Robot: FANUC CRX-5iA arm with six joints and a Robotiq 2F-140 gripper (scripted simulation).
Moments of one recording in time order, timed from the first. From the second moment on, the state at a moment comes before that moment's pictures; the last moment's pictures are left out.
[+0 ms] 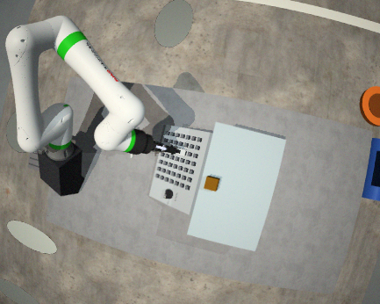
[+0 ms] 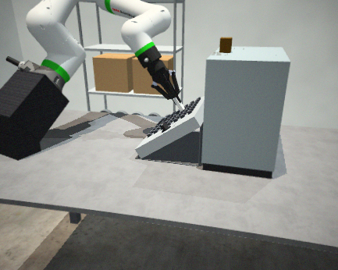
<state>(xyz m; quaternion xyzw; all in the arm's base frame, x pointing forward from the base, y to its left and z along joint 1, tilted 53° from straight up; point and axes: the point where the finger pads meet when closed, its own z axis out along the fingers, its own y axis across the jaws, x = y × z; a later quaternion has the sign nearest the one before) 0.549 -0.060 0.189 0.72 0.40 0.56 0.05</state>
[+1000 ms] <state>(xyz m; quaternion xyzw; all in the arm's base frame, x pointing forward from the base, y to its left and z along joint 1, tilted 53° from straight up) 0.521 -0.072 0.200 0.72 0.40 0.56 0.05</state>
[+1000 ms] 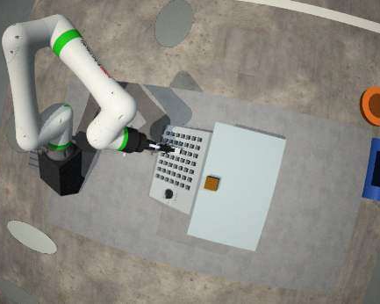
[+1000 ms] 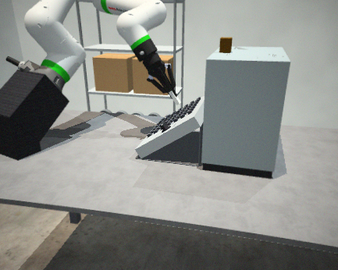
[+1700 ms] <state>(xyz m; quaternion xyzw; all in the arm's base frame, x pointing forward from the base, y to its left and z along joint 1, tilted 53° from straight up) 0.536 -0.137 0.168 0.72 0.41 0.56 0.05</state>
